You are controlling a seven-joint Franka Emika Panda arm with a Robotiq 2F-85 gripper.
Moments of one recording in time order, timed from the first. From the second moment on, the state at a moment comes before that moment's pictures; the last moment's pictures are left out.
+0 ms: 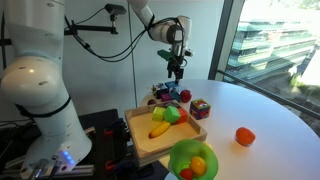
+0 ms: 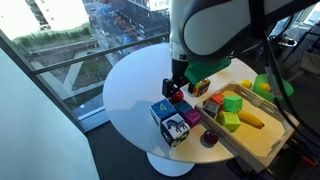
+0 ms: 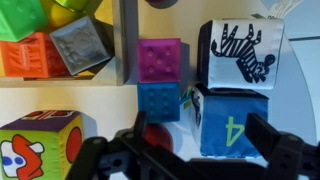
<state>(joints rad) 0.19 0.30 0.14 -2.01 0.01 2.20 0.34</state>
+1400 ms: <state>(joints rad) 0.19 0.39 0.15 -2.04 0.10 2.41 0.24</state>
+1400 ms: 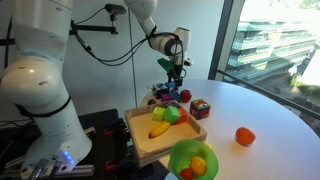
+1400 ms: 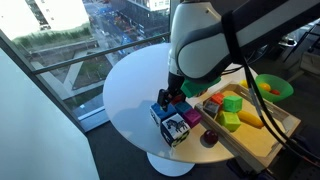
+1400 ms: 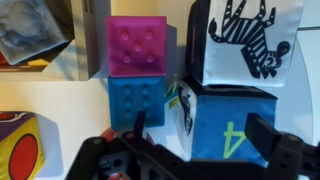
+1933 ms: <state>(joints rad) 0.20 0.40 0.15 -2.07 0.10 2.46 0.23</state>
